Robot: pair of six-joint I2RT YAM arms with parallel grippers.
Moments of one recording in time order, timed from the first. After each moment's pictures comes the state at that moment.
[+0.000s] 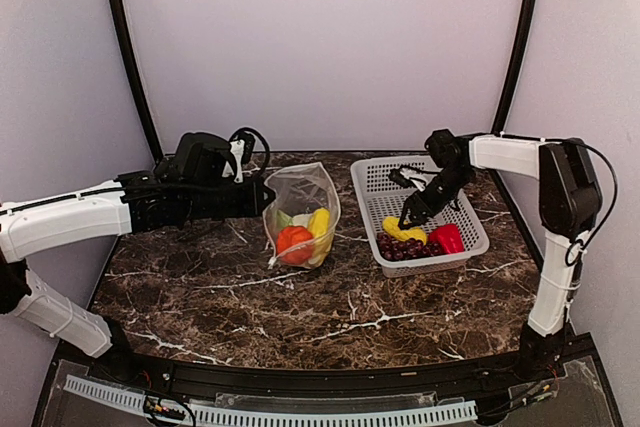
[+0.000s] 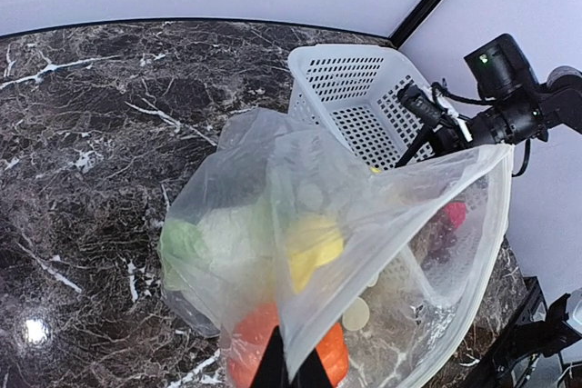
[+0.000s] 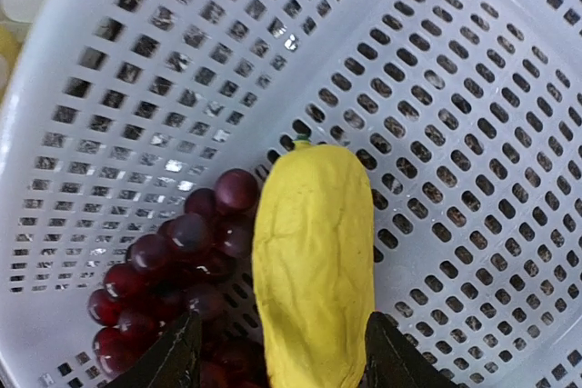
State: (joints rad) left arm -0.84 1.32 1.06 -0.28 -0.14 -0.59; right arm 0.33 1.94 1.49 -0.88 -0.49 -0.40
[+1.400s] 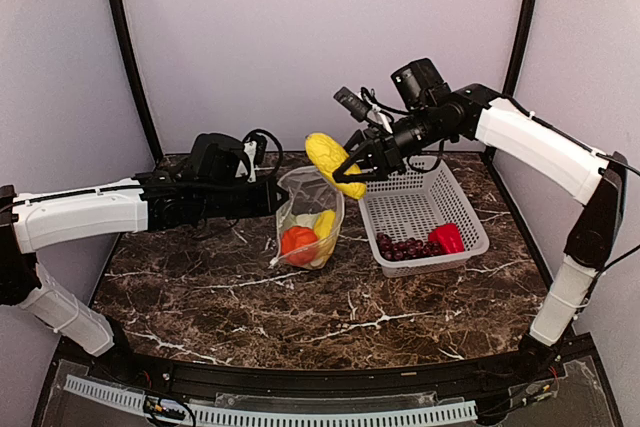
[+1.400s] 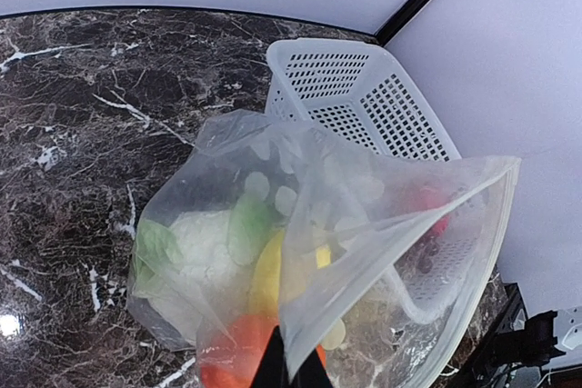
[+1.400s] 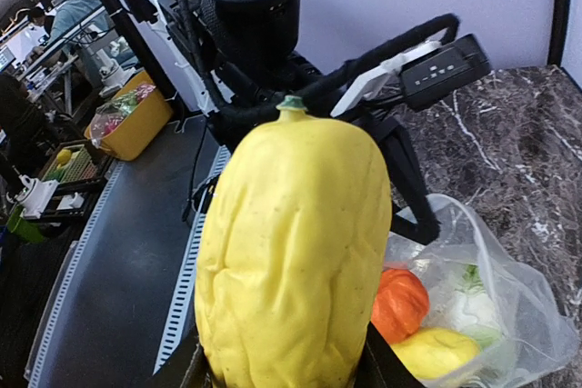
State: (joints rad) left arm -0.84 1.41 1.07 -0.20 -0.09 -0.64; right arm 0.66 1.73 1.77 -0.82 -1.04 -0.36
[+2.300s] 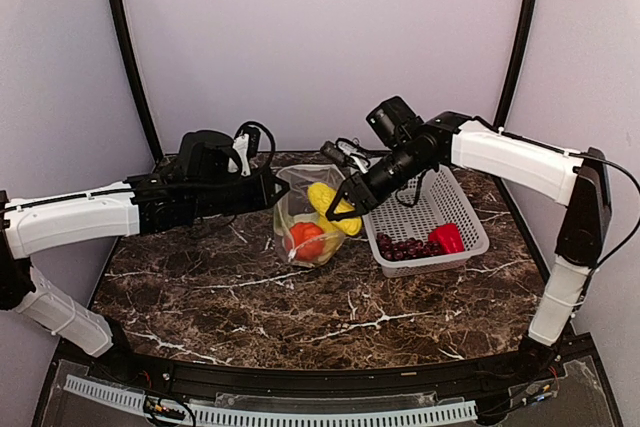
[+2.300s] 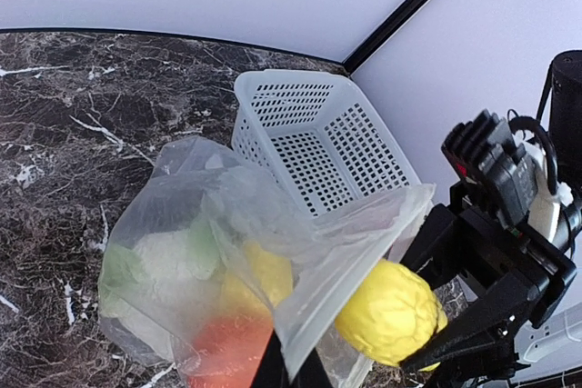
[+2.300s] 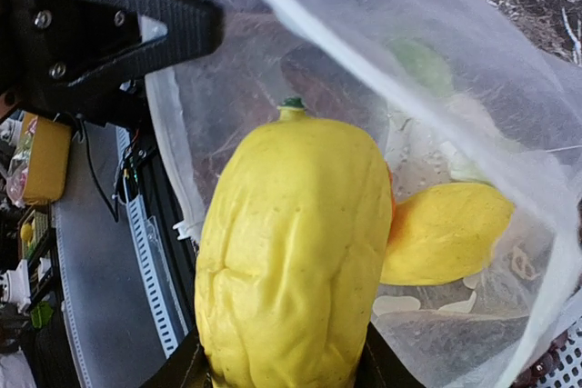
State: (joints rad) left arm -0.84 1.36 1.04 -0.11 -0.06 -0.68; right arm 0.75 1.79 1.63 -0.82 -0.66 0.01
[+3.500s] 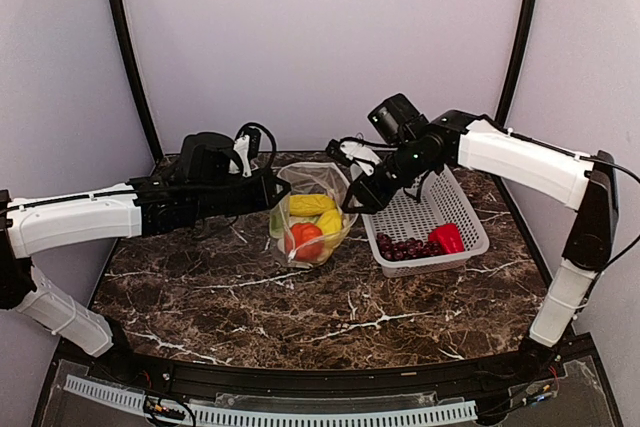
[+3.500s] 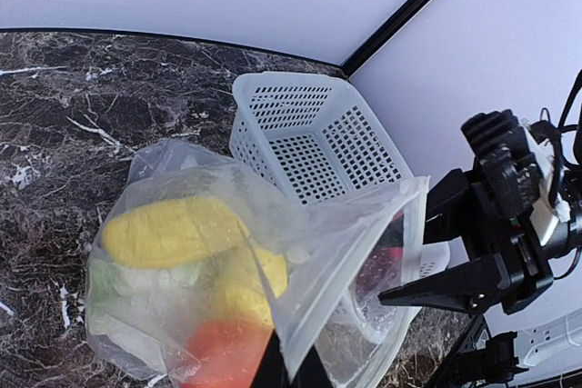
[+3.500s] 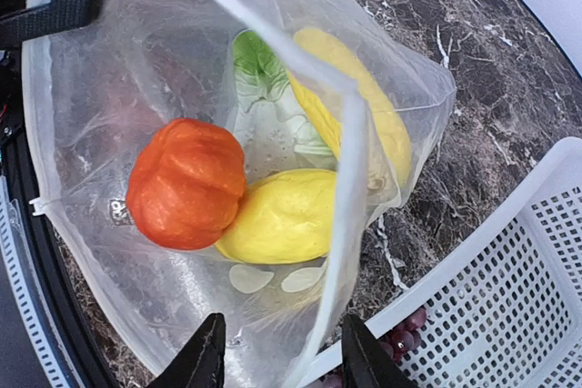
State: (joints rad) left arm -0.84 1.37 1.03 -0.07 -0.06 -0.69; right arm 0.78 1.74 1.62 -0.82 -0.28 -0.19
